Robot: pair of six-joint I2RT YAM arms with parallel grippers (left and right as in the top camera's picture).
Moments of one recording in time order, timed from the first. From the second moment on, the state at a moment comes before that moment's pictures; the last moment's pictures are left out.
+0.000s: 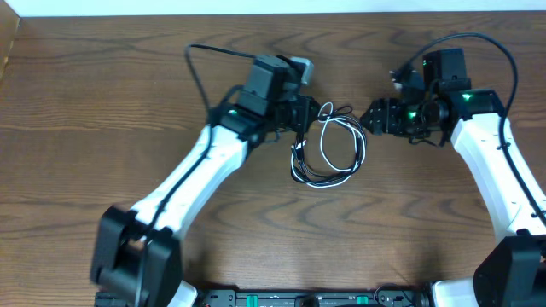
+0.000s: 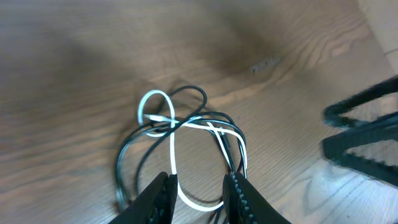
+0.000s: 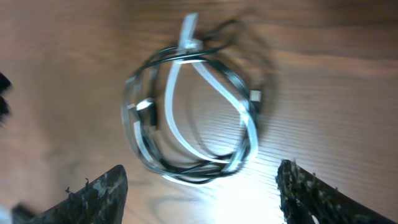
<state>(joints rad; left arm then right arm) -0.49 1.69 1.28 -0.37 0.36 -0.29 0.09 1.60 1.30 -0.87 -0.40 0.21</state>
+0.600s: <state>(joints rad) -0.63 1.96 1.28 -0.28 0.11 -0.37 0.05 1.60 1.30 -0.89 -0.31 0.26</state>
